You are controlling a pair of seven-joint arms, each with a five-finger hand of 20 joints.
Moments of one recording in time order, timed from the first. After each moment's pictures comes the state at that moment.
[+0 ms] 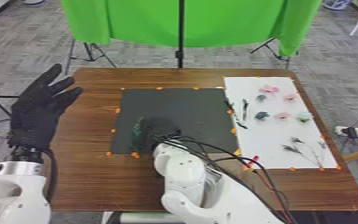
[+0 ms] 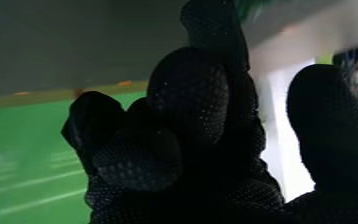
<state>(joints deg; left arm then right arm) 124.7 -58.9 -101.2 -128.7 41.0 9.7 15.5 -73.0 -76.9 34.4 -106.5 -138.4 -21.3 44.0</state>
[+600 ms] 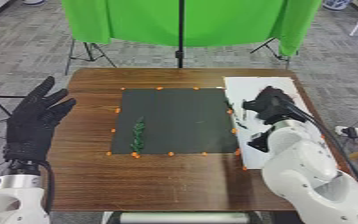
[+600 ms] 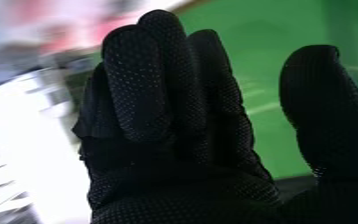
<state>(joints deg) 129.0 -59.1 -101.4 -128.5 40.2 11.6 19.3 -89.8 -47.2 66.4 -124.5 -123.1 -0.6 57.7</state>
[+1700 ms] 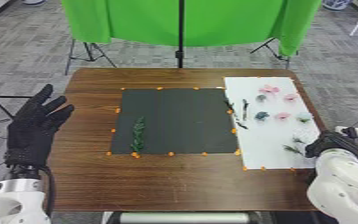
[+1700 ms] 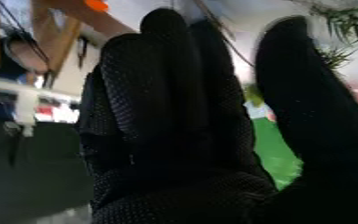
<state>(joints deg) 129.5 -61.0 -101.4 -126.8 39.8 11.6 19.1 -104.9 -37.5 77.9 -117.5 -120.8 -11.0 66.9</state>
